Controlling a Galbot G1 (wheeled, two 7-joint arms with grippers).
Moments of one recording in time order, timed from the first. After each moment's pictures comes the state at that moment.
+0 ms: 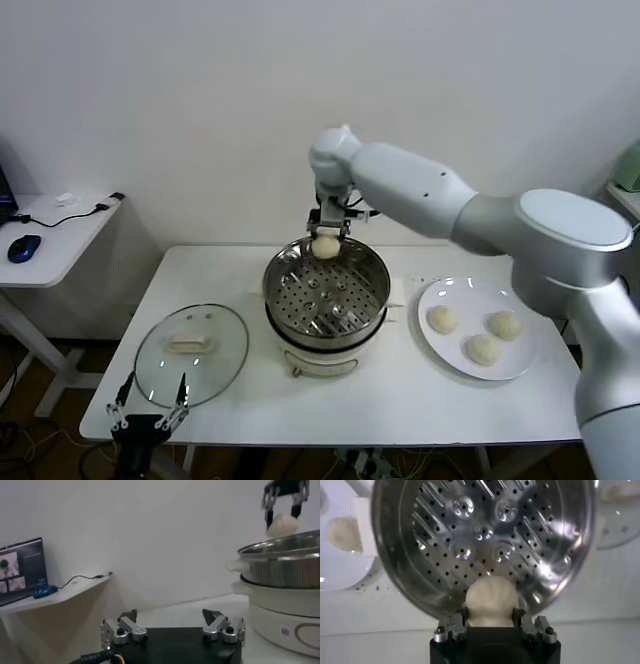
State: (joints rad) left arm 1.81 -1.50 -0.73 -2.05 0.03 -0.16 -0.01; right arm 0.45 1.48 -1.12 0.82 -0.52 0.73 -1.11
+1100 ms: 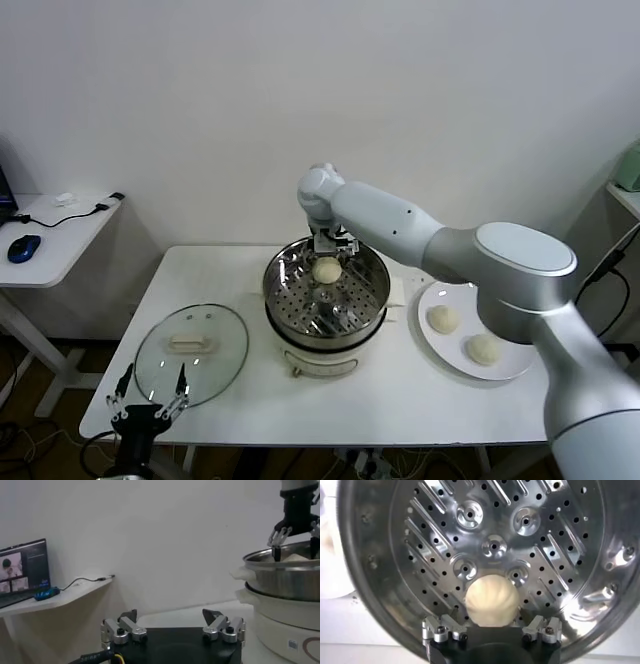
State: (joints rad) left arm 1.78 -1.51 -0.73 -2.07 0.03 -0.13 -0.01; right arm 0.45 1.48 -1.16 0.80 -0.47 0.70 -1.13
